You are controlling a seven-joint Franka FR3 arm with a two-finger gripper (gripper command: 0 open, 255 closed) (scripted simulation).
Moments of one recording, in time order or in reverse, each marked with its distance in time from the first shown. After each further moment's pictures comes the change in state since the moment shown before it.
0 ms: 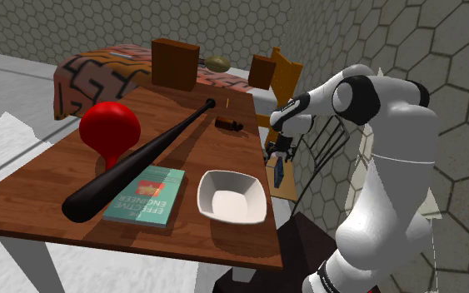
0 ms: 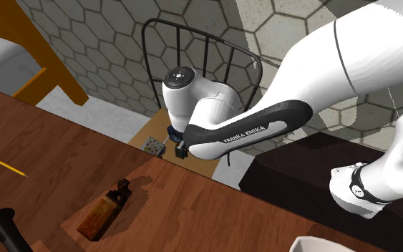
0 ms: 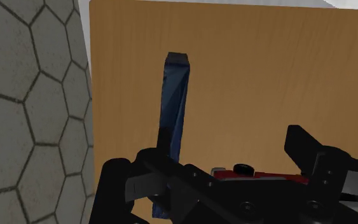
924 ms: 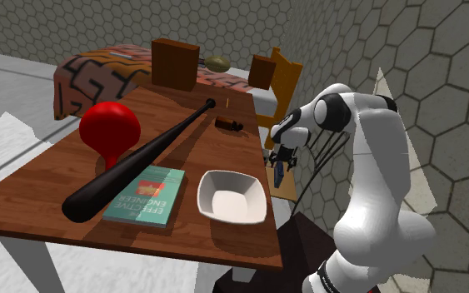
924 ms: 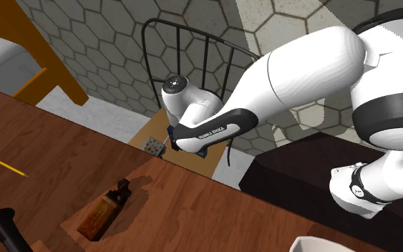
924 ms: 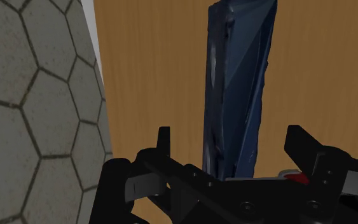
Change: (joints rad) arm -0.092 0.264 0.003 0.173 0.072 0.087 -0.013
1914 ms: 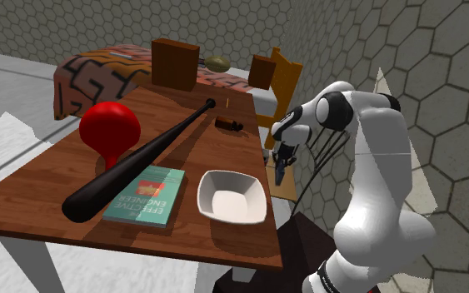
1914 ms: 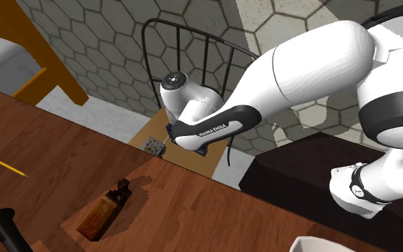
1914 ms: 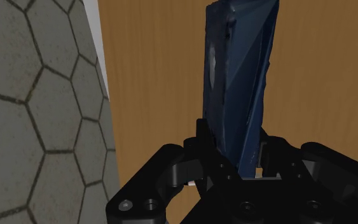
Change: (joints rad) arm 0.005 -0.026 -0.006 0.000 -0.007 -0.025 0.004
